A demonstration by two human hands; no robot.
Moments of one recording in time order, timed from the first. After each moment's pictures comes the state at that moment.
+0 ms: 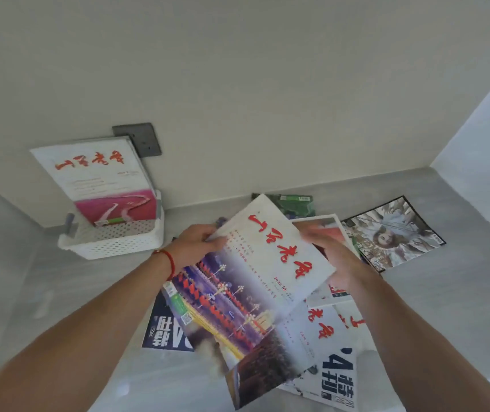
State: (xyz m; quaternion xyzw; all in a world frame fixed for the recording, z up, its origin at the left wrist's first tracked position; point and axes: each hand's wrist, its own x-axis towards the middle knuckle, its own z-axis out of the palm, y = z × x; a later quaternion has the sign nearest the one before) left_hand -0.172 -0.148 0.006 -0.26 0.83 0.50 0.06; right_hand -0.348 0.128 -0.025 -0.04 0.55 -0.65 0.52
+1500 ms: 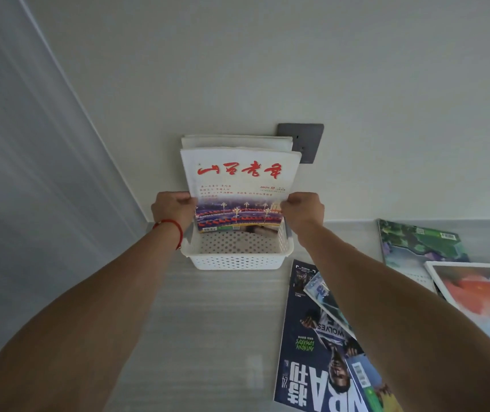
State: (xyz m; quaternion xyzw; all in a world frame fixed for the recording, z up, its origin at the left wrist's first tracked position) left_hand -0.056 -0.474 -0.028 -0.53 0.66 0.44 -0.28; right_hand -0.239 -0.295 -0.026 -0.15 0.86 -0.46 0.16
